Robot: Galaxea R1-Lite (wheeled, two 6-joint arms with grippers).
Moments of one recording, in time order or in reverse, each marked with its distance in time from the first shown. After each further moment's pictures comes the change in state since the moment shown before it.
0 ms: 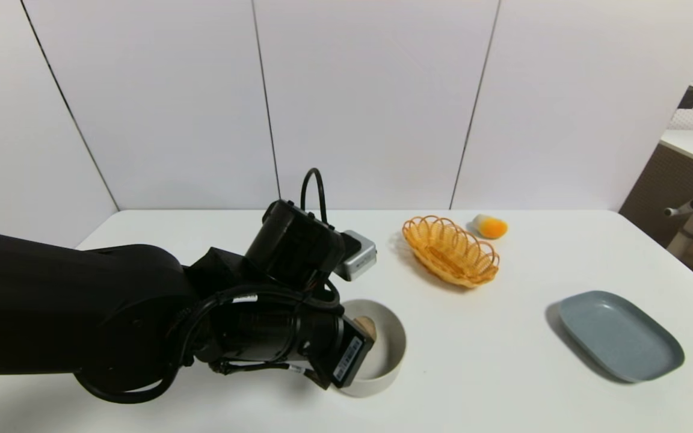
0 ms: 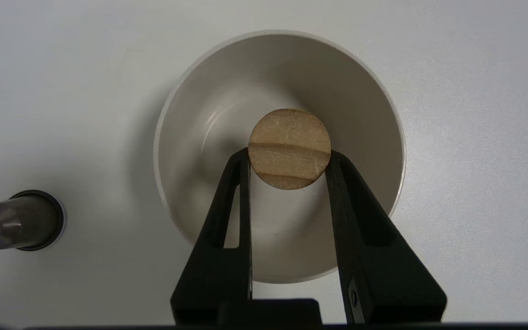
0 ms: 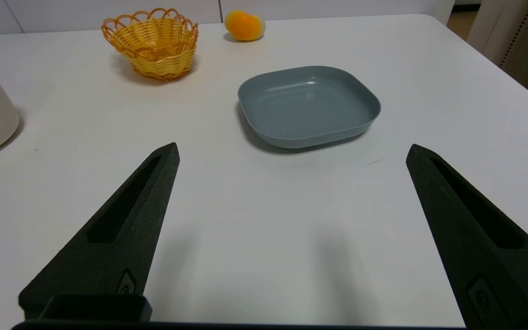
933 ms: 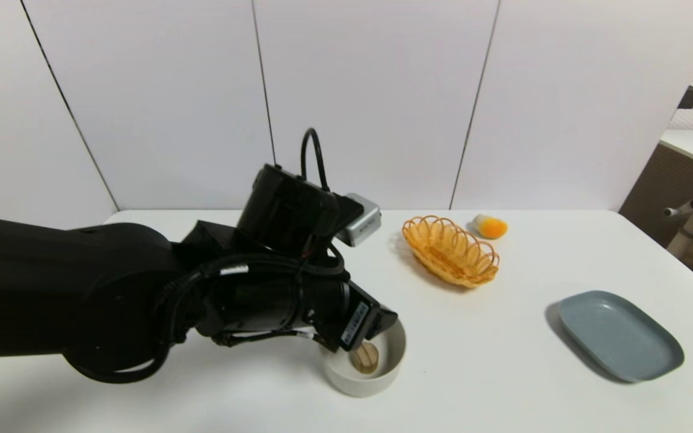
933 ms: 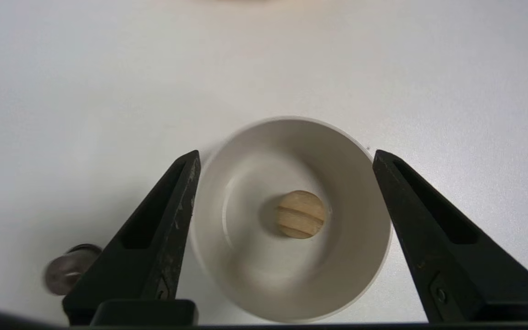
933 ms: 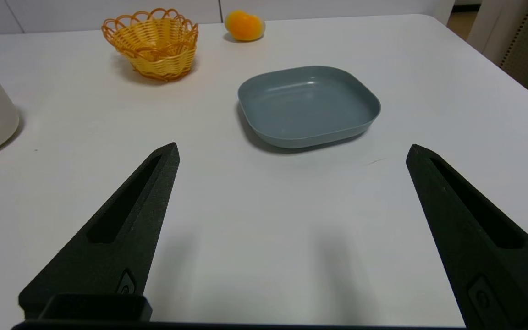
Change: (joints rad) left arm 0.025 -0.030 -0.073 -0.051 0.027 0.054; right arm 0.000 0.000 0.000 0.000 0.000 0.000
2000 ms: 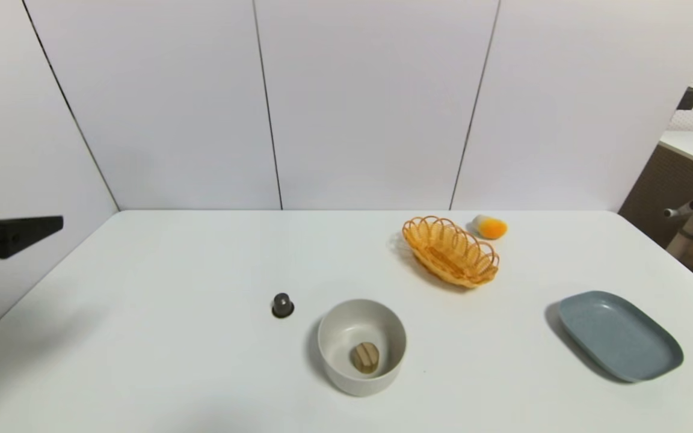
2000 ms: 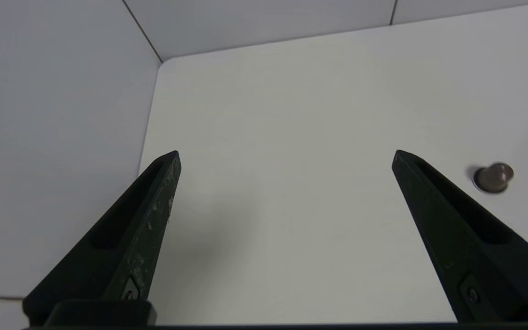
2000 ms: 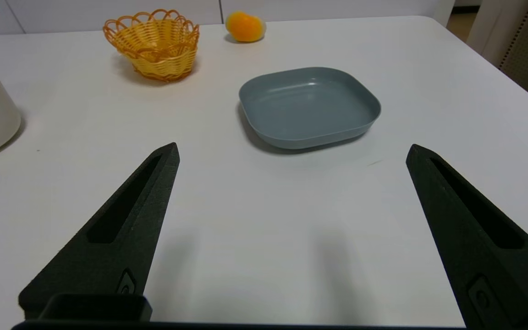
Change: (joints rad) left arm 0.891 -0.709 0.204 0.246 -0.015 0.162; right arm 0.000 0.000 0.000 0.000 0.000 0.000
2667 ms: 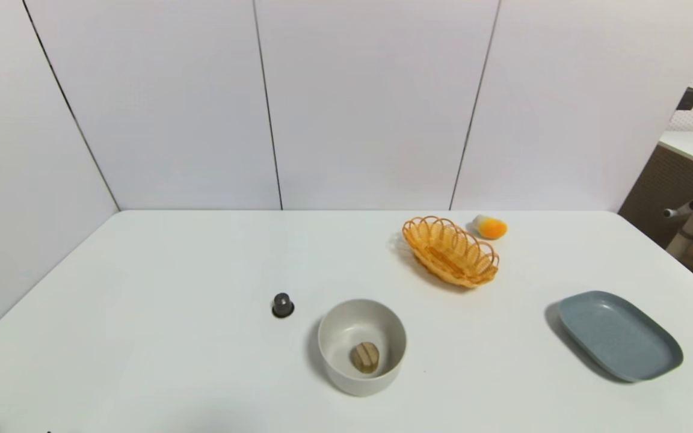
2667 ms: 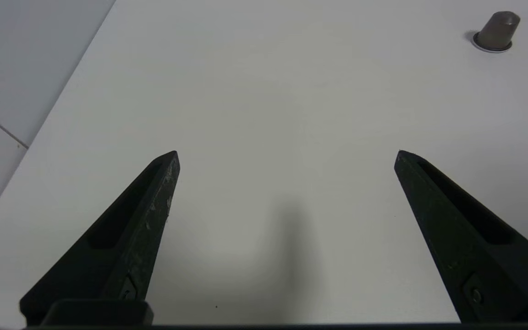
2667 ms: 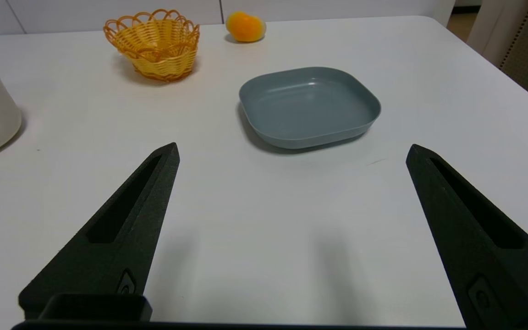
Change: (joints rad) left arm 0.053 -0.692 0.844 -0.277 -0.036 -0.087; right arm 0.000 0.000 0.000 0.000 0.000 0.000
